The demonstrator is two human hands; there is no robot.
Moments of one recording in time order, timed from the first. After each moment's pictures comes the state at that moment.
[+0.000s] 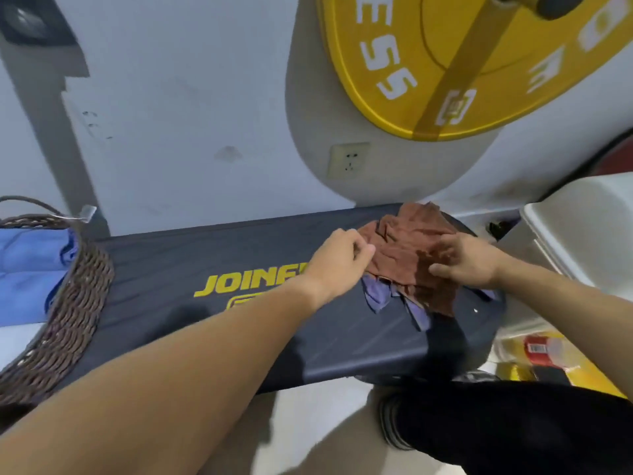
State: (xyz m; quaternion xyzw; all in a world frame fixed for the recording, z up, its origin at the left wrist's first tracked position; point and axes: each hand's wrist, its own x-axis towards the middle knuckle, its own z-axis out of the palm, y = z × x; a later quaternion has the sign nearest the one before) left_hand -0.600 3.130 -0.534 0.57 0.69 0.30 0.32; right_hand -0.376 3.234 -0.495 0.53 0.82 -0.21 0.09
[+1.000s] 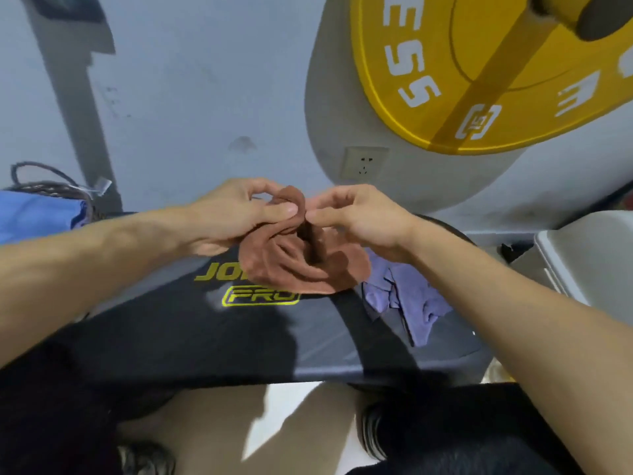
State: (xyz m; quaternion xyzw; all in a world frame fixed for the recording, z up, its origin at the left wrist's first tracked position) left_hand -0.704 3.083 -0.434 0.33 0.63 0.46 0.54; right_hand -0.532 3.186 -0.427 0.37 0.66 -0.65 -0.08
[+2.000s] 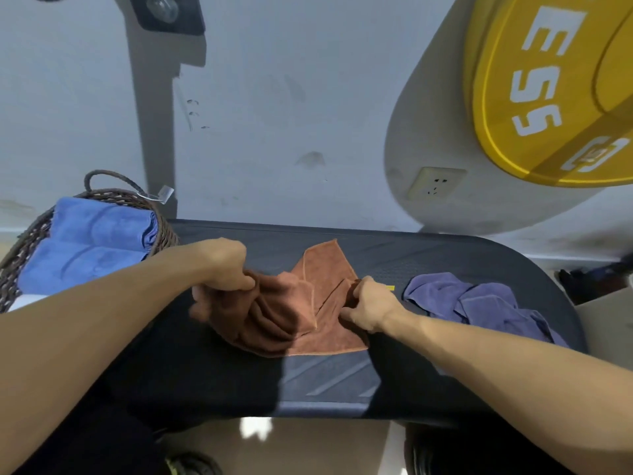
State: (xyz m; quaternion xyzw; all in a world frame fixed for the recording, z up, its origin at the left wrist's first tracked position) left_hand -0.843 3.041 -0.500 0.47 0.80 -0.20 0.32; right_hand -0.603 3.156 -0.581 0.49 0.80 -0.29 0.17
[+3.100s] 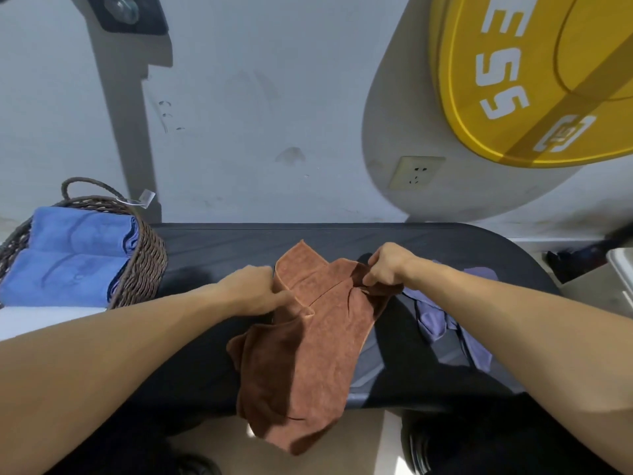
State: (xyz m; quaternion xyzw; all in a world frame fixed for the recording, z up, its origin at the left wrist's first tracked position) left_hand -0.789 3.050 -0.568 0.51 0.81 -0.05 0.30; right_hand -0.588 3.221 -0.546 0.53 0.77 -0.31 0.21
